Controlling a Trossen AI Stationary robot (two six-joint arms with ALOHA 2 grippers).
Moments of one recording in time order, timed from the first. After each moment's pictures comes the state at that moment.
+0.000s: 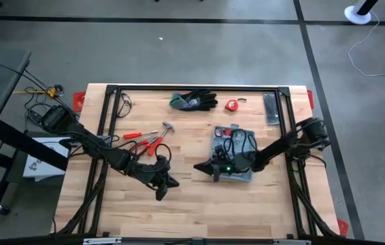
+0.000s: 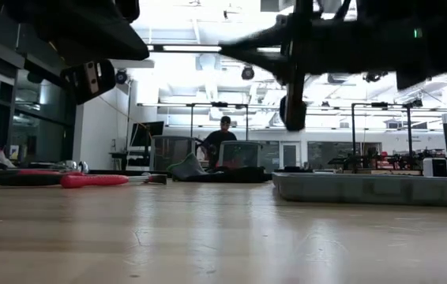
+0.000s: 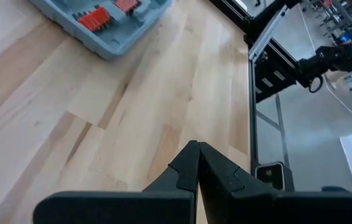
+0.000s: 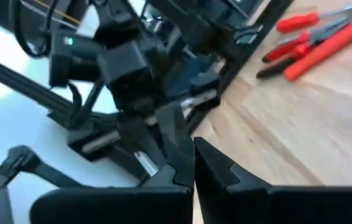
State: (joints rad) left arm -0.50 1.44 0.68 0.22 -0.26 -0.89; right arm 0.31 1.84 0.67 1.14 0.29 0.99
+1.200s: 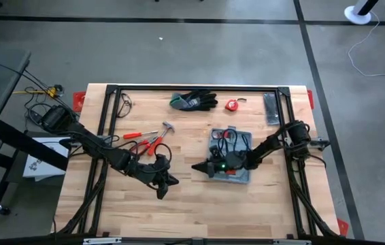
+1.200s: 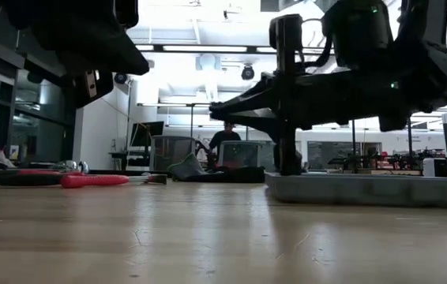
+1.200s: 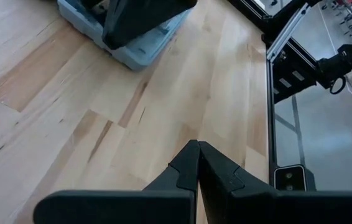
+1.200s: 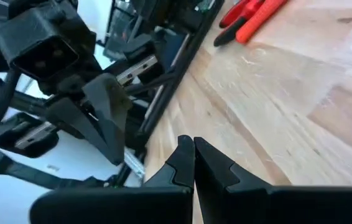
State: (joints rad) left arm -0.49 1.44 0.68 0.18 -0.29 -0.89; right arm 0.24 2.02 0.67 1.22 0.17 1.10
